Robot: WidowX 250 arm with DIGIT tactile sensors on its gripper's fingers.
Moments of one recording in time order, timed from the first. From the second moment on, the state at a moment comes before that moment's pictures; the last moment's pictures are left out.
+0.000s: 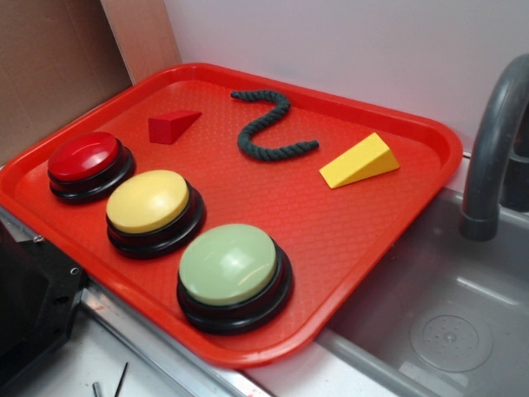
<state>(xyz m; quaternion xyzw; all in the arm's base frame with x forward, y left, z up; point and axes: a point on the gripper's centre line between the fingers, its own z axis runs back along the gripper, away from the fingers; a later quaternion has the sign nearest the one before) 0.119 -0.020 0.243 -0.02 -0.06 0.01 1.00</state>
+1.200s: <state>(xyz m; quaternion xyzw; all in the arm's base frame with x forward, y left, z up) 0.213 -0.068 0.173 -0.03 -0.16 -0.12 0.98</state>
